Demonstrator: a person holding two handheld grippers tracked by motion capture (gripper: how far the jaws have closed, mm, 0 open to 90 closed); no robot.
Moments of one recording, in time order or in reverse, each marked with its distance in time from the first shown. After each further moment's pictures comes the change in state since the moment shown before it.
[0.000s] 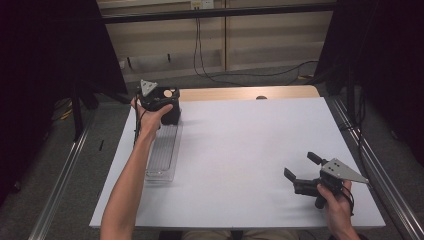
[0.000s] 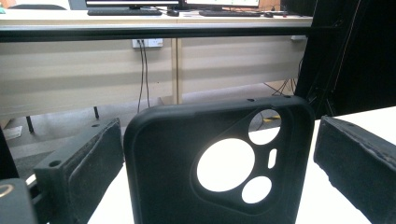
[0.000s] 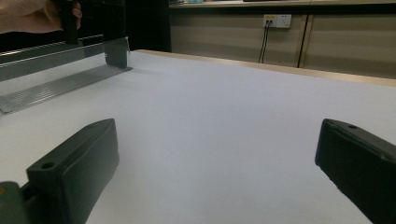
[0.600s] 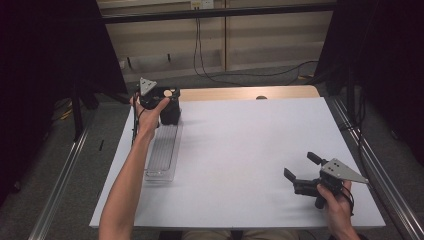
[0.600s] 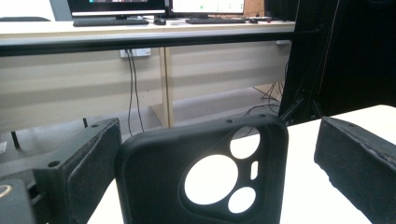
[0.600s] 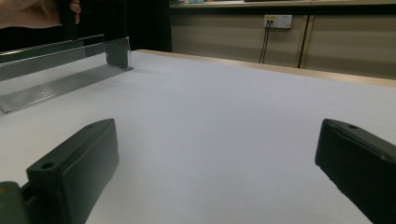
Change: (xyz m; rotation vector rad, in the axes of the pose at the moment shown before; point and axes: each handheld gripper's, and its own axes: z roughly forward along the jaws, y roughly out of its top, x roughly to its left) left arm -0.001 0.009 -0.005 -0.026 -0.044 0.030; right arm 0.001 0.000 0.000 0.000 -0.004 0.001
